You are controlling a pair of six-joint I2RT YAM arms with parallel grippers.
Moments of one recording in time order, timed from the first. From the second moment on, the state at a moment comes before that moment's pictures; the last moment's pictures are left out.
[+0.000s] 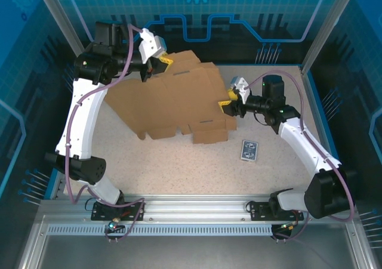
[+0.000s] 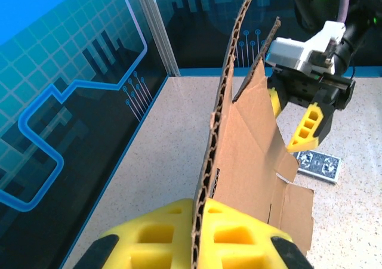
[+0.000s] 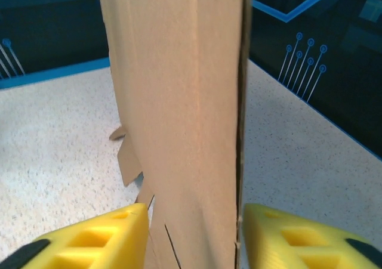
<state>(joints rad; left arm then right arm) -0.18 1.66 2.13 -0.99 0.85 0.67 0.22 1.31 1.04 -0.18 -0.79 -0.36</state>
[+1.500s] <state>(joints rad) -0.11 1.54 2.05 -0.83 0.96 0.46 0.17 1.22 1.61 -0.77 -0.84 -0.44</state>
